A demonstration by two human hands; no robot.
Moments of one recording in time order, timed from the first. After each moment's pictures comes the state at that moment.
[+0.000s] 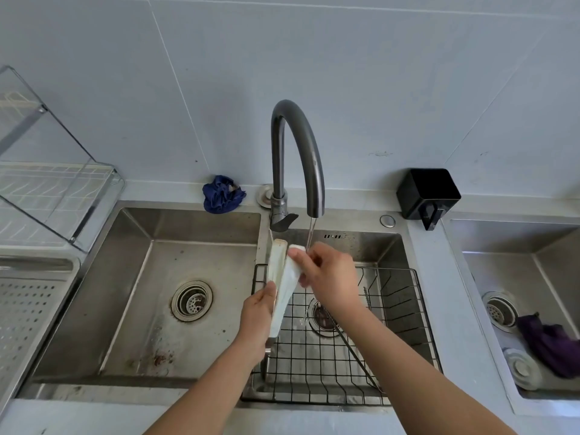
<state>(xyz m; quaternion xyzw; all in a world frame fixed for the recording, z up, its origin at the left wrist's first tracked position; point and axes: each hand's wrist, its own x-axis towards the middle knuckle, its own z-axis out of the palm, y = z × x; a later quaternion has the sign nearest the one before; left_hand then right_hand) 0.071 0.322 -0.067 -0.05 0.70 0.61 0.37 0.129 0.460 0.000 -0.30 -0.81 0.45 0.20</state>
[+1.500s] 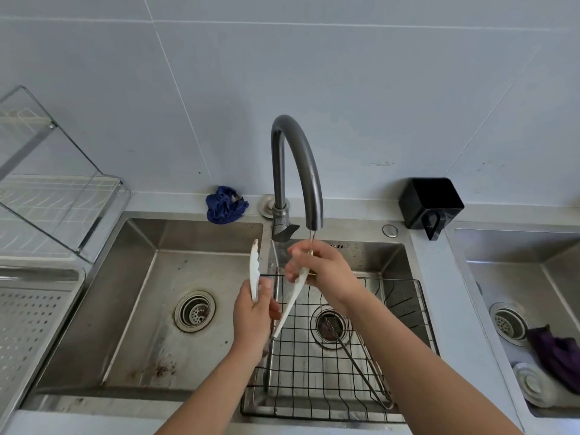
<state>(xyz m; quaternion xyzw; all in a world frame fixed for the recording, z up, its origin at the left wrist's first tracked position) 0.064 0.328 -0.050 0.03 0.74 0.64 0.22 0.115 0.487 0.008 -0.24 -0.58 0.78 0.05</state>
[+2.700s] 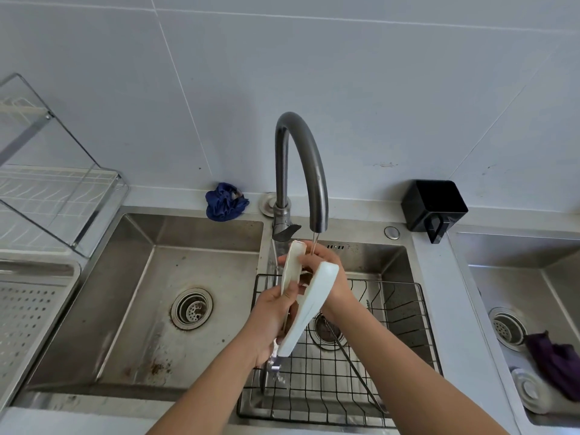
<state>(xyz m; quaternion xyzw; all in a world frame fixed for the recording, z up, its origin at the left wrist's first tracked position) 0.067 0.343 -0.024 0.02 0.63 0.61 0.48 0.106 0.470 0.004 -0.30 -0.52 0.79 0.13</state>
